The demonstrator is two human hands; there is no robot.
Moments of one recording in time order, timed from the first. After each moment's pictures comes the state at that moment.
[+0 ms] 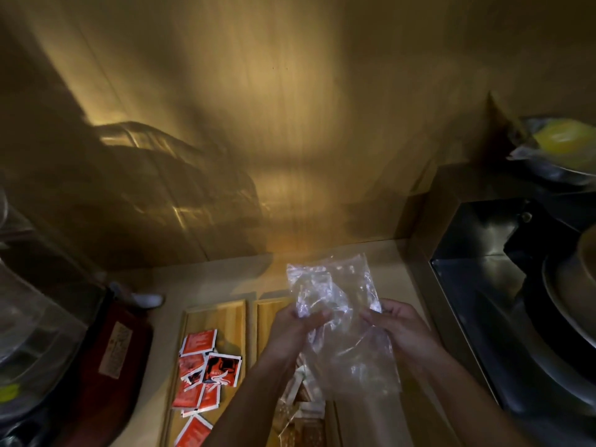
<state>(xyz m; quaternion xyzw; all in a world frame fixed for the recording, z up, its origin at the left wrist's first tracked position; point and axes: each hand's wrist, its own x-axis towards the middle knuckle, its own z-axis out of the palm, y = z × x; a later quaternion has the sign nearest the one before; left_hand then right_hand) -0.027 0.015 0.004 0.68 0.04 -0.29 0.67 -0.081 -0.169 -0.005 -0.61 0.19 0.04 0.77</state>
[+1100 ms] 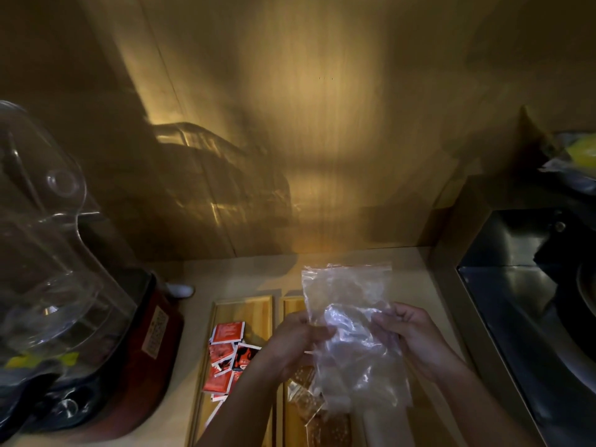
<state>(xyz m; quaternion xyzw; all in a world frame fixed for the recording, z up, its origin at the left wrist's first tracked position) -0.031 0.068 0.022 0.64 0.02 -0.39 0.66 -0.082 -0.136 -0.003 -0.58 0.17 0.03 0.80</state>
